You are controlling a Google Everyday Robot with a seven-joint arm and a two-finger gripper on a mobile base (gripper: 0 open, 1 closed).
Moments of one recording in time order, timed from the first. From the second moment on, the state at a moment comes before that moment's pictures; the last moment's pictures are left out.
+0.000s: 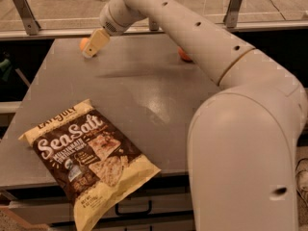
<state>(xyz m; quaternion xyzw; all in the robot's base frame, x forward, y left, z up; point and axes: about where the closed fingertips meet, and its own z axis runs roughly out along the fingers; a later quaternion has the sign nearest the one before) 0.787 0.167 0.919 -0.56 0.69 0.10 0.44</state>
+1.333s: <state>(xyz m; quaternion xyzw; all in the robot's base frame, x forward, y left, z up) 0.834 0.229 0.869 -0.44 0.75 0.22 0.45</state>
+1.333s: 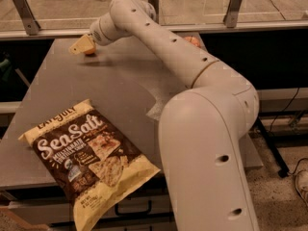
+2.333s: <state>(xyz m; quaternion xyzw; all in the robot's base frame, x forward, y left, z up) 0.820 0.225 0.880 -0.42 0.75 0.24 0.46</state>
